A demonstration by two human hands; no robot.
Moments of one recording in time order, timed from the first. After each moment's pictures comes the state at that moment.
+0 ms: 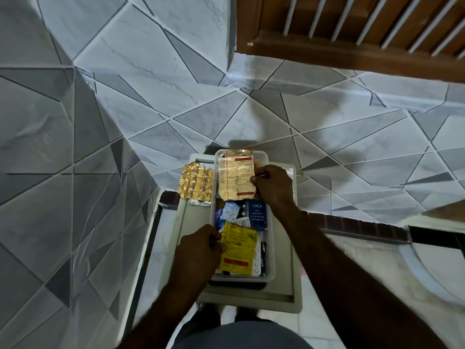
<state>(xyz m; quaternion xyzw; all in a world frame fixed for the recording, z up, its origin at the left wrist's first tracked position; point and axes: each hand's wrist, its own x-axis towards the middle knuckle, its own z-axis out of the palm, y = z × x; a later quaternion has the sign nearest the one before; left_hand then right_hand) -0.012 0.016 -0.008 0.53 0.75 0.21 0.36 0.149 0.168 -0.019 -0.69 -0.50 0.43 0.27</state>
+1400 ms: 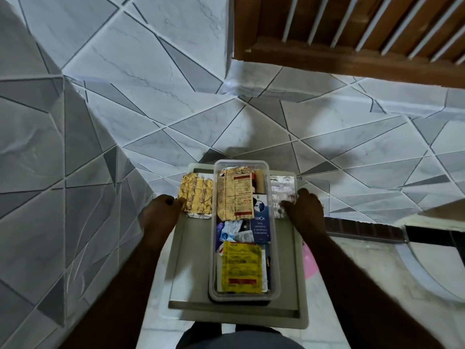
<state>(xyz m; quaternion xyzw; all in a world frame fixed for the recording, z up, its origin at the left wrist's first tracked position) -0.099 0.128 -0.057 0.41 0.83 0.25 0.29 0.215 0.165 -0.057 -0.80 -0.54 0.24 0.10</state>
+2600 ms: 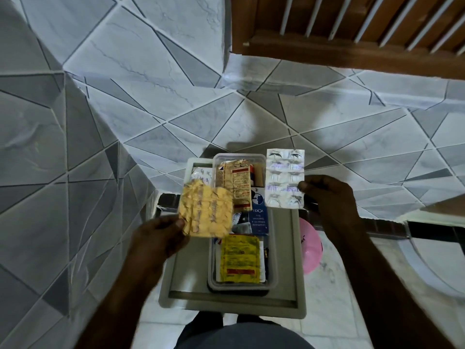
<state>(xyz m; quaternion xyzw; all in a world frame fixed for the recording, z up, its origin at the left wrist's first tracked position) -0.082 0.043 0.006 0.14 0.65 0.45 0.59 0.226 0.129 0.040 -0.66 -0.36 0.50 0.43</state>
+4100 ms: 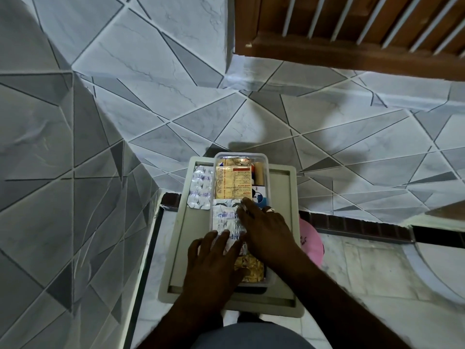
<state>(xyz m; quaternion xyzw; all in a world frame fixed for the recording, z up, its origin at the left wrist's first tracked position) 0.002 -0.005 -0.048 0.77 0.63 0.03 0.10 0.152 0.082 -0.025 -0.50 -0.86 0.11 -0.02</state>
